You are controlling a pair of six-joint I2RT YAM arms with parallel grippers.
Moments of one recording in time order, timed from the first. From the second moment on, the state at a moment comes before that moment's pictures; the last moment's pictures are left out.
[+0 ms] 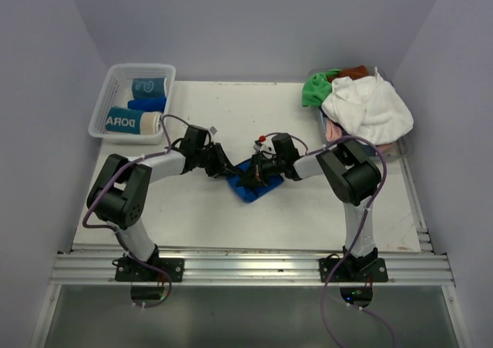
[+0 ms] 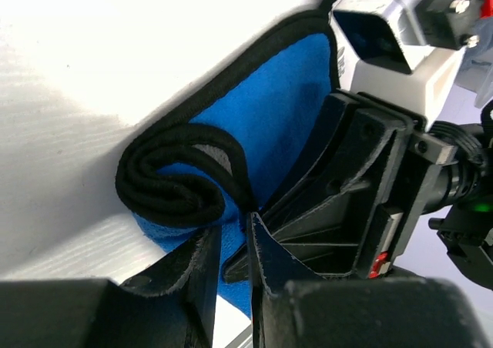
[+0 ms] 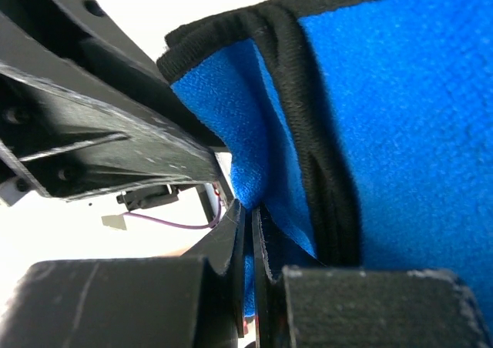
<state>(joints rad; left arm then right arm) -0.38 1.73 0.90 -0.07 0.51 -0.85 0.53 2.07 0.99 0.37 -0.94 1.00</state>
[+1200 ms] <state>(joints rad) -0.38 1.88 1.02 -0.12 0.46 -0.84 0.60 1.86 1.05 -0.20 -0.70 0.58</state>
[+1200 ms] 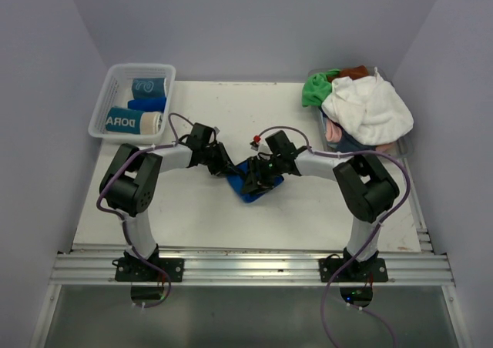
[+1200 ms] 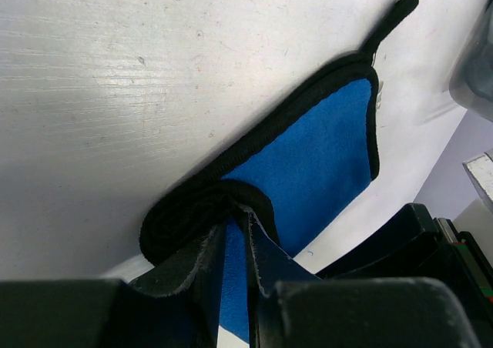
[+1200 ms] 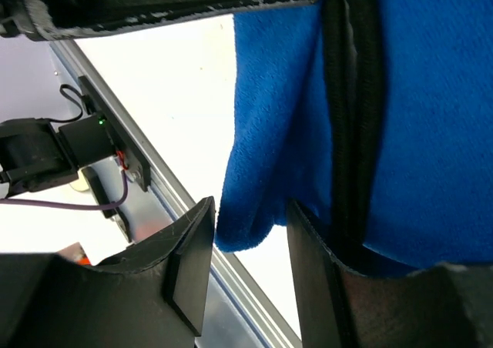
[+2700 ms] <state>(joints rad) -0.37 1.88 1.03 -0.15 0.48 -0.82 0.54 1.76 0.87 -0.07 -0.58 0.70</state>
